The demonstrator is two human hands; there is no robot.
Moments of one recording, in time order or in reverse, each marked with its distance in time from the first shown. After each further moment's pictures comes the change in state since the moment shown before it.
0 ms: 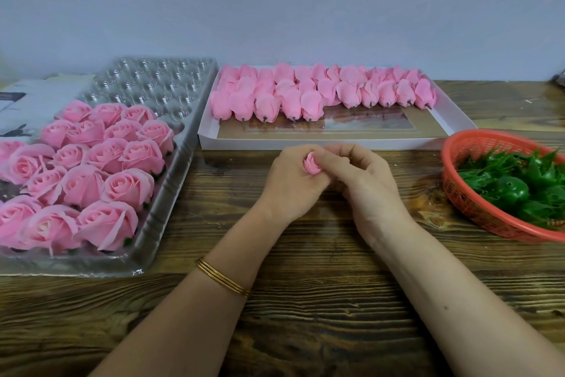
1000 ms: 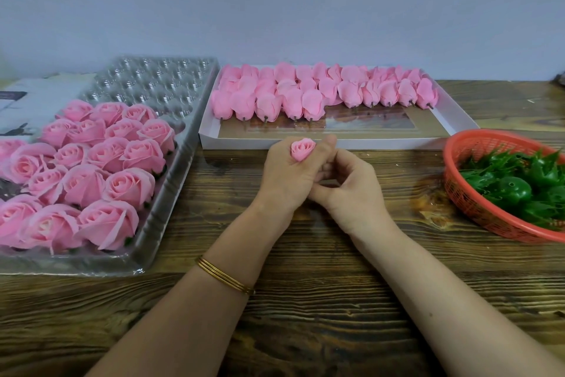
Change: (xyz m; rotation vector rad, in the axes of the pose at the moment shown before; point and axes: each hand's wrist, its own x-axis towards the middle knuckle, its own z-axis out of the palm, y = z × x) left_hand 0.003 0.004 0.007 -0.365 0.175 -0.091; right_hand 0.001 0.015 0.010 -0.252 -0.078 -0.212
